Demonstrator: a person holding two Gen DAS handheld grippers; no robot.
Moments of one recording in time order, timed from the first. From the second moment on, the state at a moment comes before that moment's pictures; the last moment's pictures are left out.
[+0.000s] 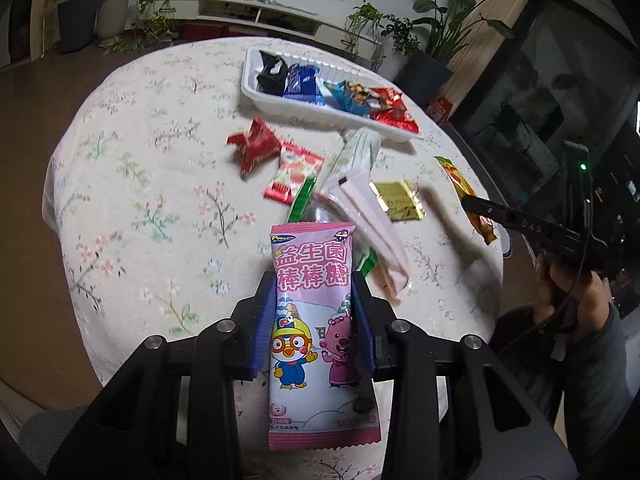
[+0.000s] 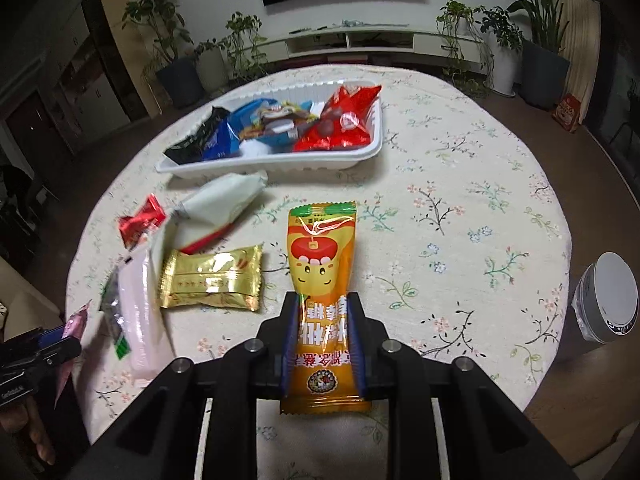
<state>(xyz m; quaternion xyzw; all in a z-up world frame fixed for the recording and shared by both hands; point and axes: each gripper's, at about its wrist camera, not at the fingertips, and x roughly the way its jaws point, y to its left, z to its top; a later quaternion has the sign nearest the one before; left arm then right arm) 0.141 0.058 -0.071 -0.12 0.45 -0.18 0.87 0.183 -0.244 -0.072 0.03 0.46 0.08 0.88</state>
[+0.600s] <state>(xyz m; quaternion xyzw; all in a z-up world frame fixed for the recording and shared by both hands) 0.294 0.026 0.074 -0.05 0.37 -0.21 0.90 0.221 -0.250 0.059 0.07 0.36 0.10 0.93</state>
